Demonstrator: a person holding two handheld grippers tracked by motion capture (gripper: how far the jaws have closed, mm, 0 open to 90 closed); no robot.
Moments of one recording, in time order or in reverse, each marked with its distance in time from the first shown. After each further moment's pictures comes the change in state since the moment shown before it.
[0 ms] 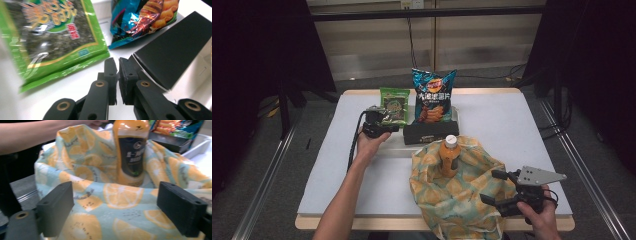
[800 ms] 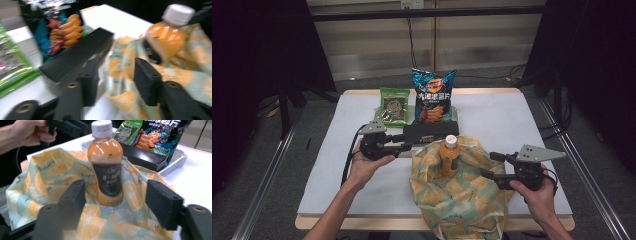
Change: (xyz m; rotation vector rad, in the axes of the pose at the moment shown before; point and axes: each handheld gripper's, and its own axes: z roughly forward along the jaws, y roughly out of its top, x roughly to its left) left arm -0.096 -0.014 -0.065 -0.131 -0.243 0.245; right arm -0.030 0.035 0.011 -0.015 -0.045 0.015
